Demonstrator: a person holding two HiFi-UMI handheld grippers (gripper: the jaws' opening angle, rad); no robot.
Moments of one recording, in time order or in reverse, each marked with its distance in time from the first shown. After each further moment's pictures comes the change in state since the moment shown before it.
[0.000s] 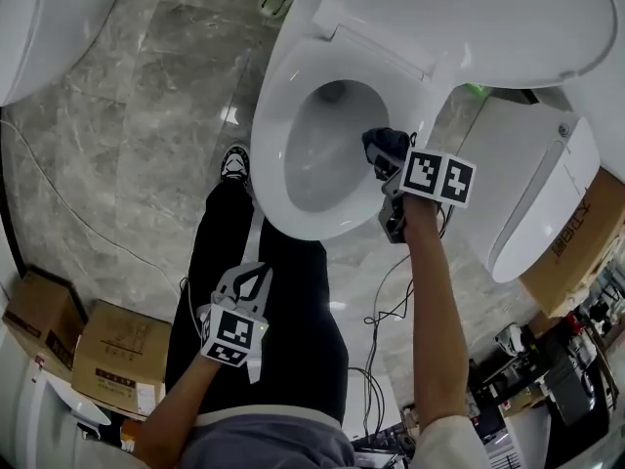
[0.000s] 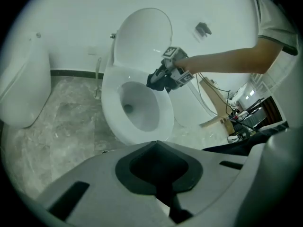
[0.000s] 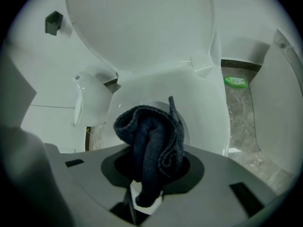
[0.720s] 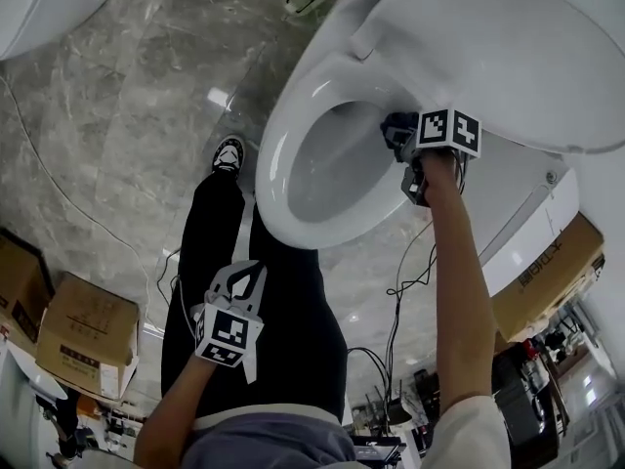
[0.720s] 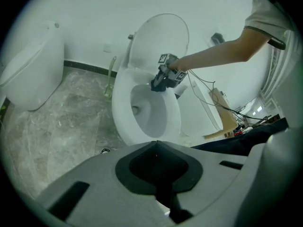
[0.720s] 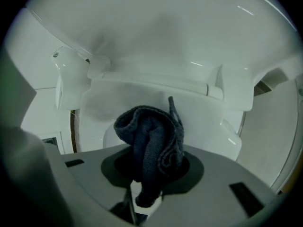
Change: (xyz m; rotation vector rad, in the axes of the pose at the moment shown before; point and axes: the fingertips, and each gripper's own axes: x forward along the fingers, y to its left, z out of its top) left arm 0.001 0.020 0.018 -0.154 -0.044 0.037; right arm 0.053 -0.024 0.076 -0.110 0.278 -0.182
